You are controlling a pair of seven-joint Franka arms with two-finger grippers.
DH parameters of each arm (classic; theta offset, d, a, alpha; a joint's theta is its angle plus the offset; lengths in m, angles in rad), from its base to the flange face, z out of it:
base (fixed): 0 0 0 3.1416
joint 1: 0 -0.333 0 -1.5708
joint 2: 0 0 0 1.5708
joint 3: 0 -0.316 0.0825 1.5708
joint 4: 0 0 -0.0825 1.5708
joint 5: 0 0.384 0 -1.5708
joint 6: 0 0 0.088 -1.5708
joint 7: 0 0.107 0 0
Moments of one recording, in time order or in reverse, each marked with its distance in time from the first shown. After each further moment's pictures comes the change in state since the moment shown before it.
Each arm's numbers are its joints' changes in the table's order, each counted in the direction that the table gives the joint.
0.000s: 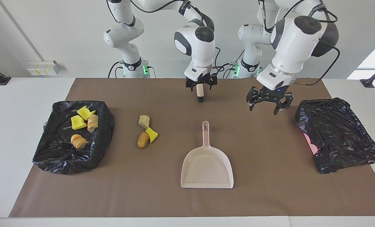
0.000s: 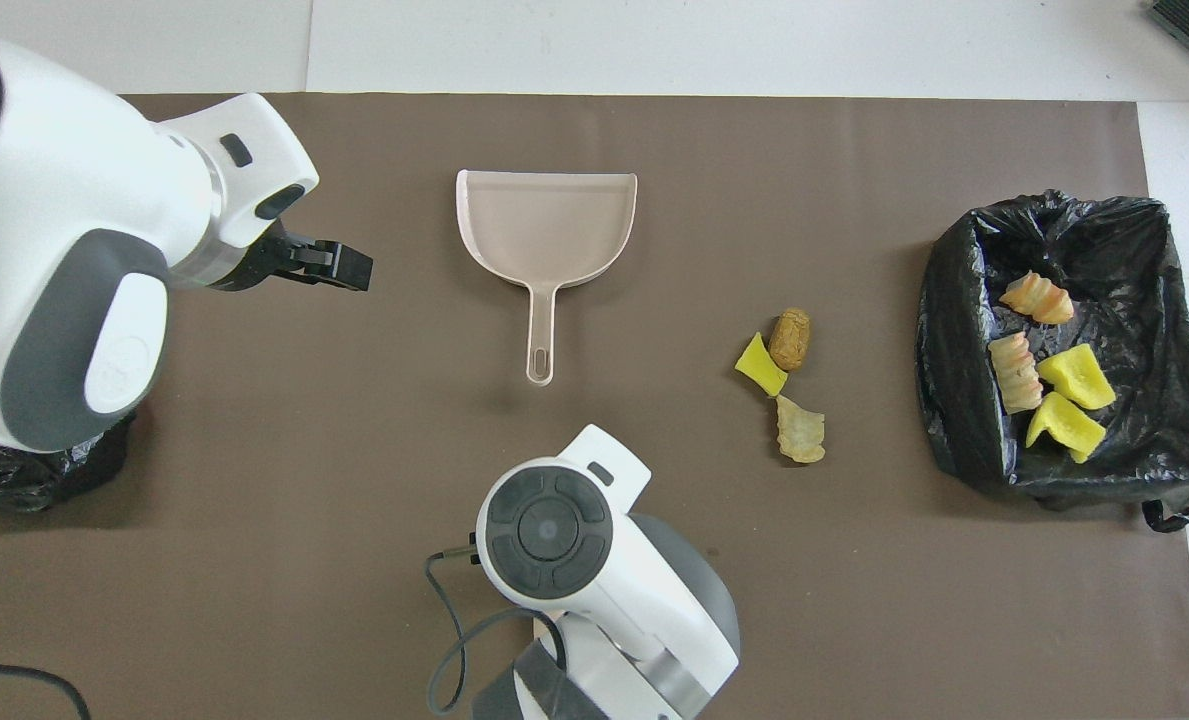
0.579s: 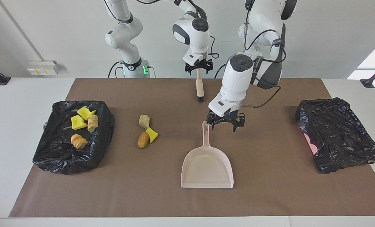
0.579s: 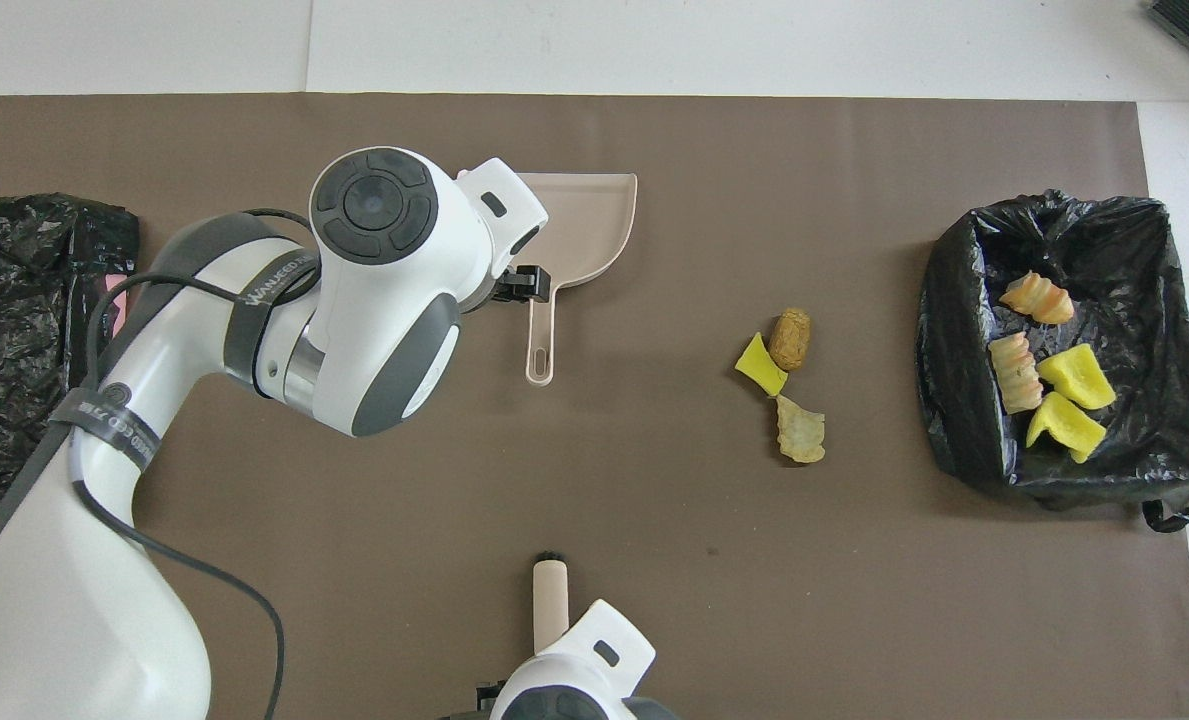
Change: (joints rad) left arm 0.186 -0.212 0.002 0.004 0.057 -0.238 -0.325; right arm -0.188 0.177 -0.001 0.317 0.083 -0.113 0.187
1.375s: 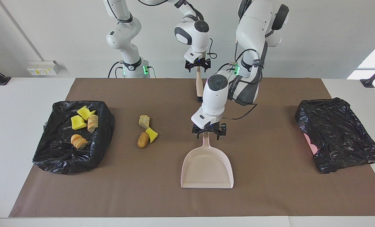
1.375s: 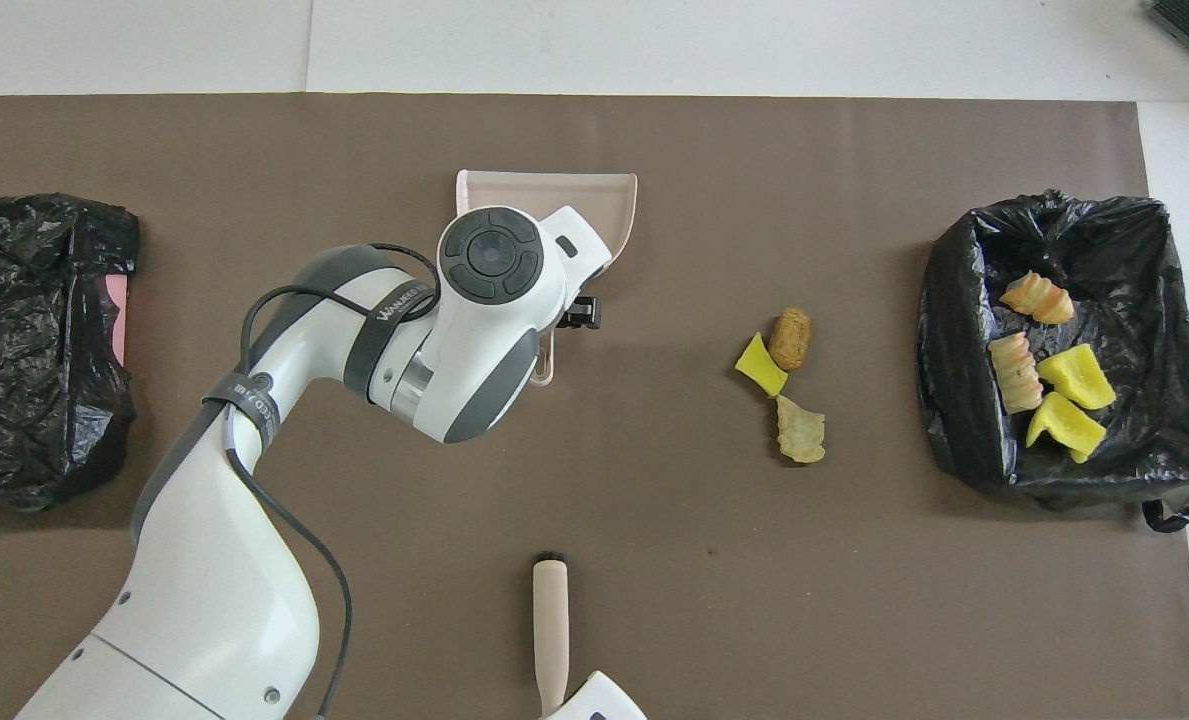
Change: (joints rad) left arm 0.070 -0.129 -0.001 0.002 0.028 -0.085 -0.063; right arm -0.109 0.010 -0.001 0.133 0.001 -0.114 0.104
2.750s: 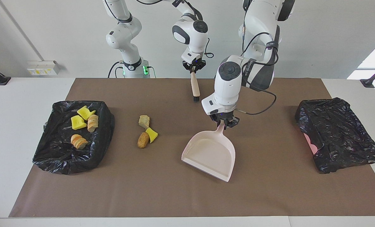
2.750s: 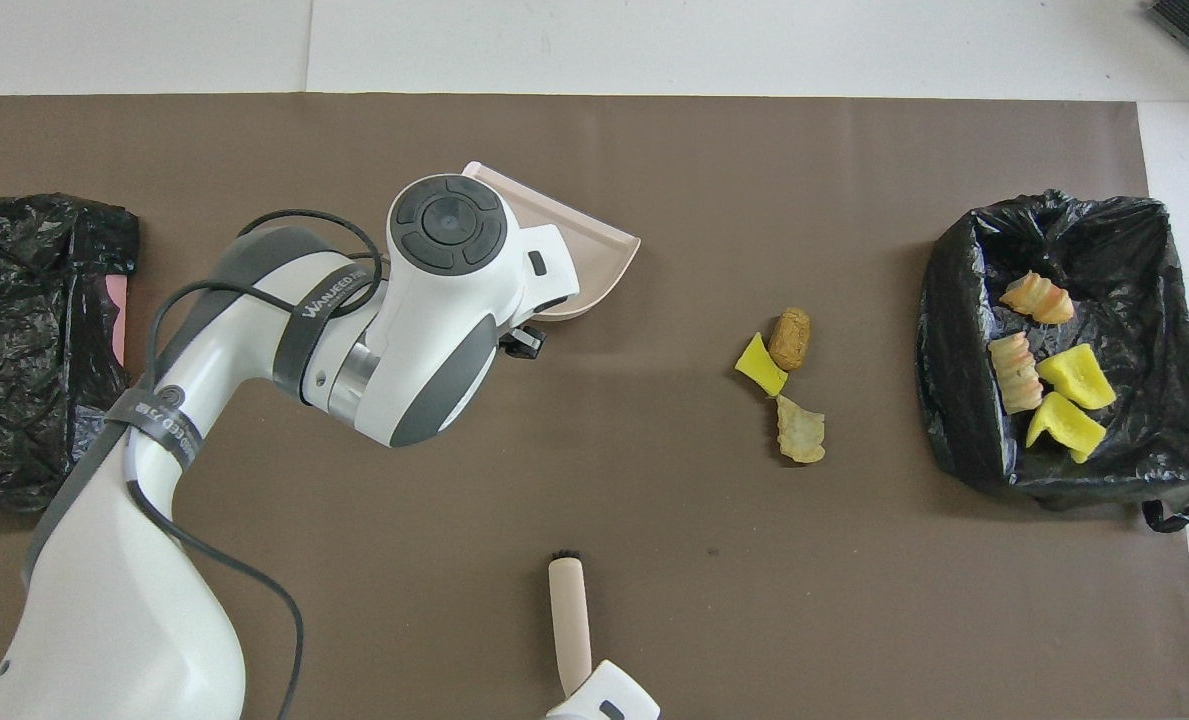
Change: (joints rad) left arm -0.054 0.147 -0.017 0.009 0.006 0.294 0.588; right arm 0.094 0.084 0.008 -0.023 -0.045 0.201 -0.139
